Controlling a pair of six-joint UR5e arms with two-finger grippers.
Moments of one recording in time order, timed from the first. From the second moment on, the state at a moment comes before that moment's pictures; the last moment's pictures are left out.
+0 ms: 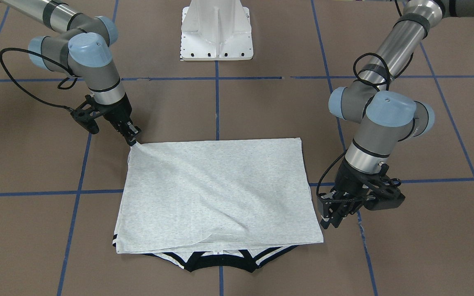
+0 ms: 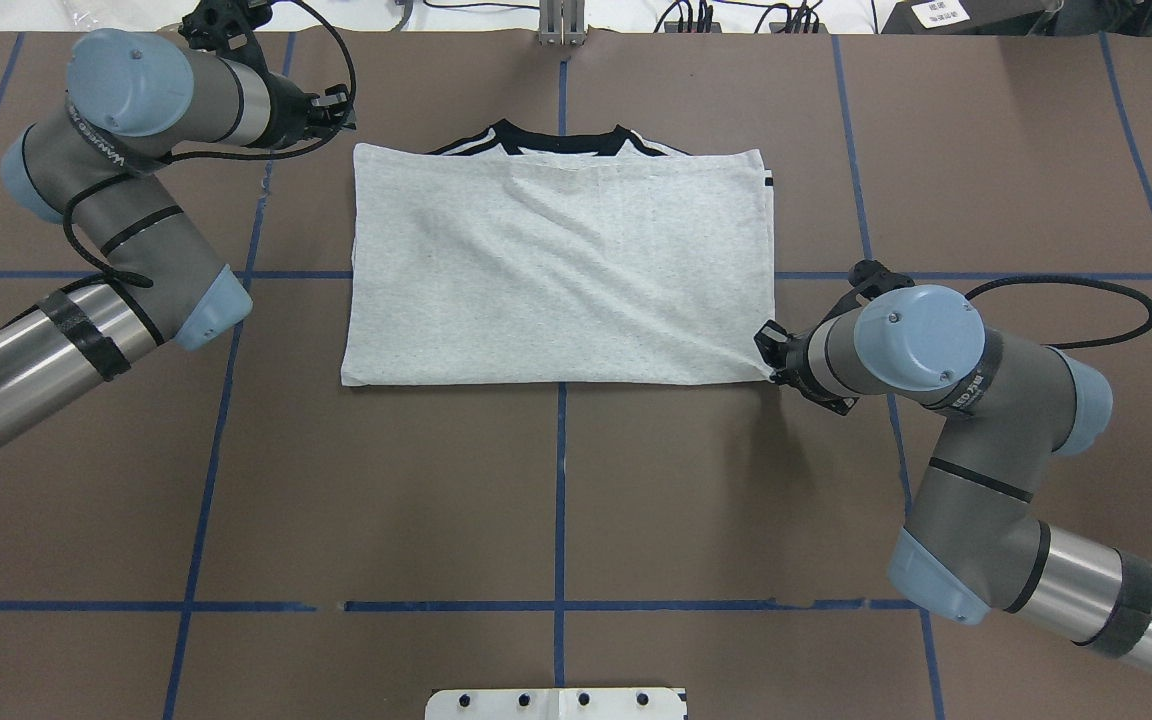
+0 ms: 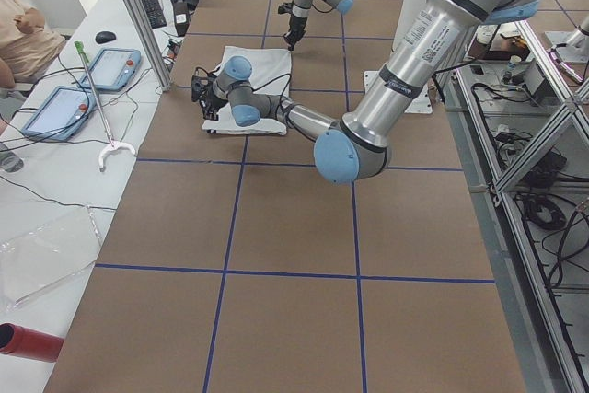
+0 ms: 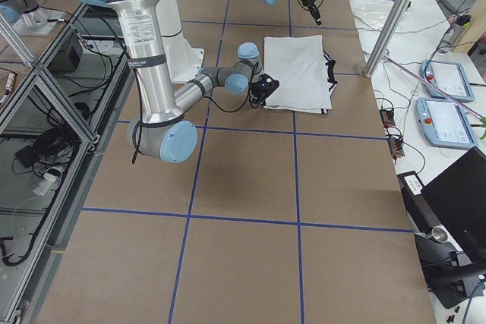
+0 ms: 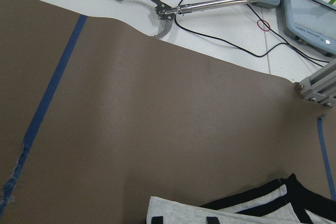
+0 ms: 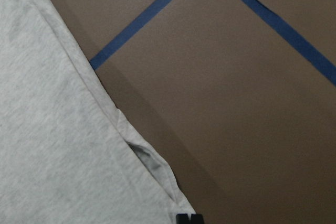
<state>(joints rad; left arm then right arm) -0.88 -2.20 -1.24 -2.40 -1.78 -1.30 0.55 -1.29 1.78 -1.23 1.73 1.92</state>
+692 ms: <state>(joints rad) -0.88 -2.18 -1.33 -2.40 -1.91 -1.31 0.44 -1.52 2.06 -1.24 1.81 1.93</state>
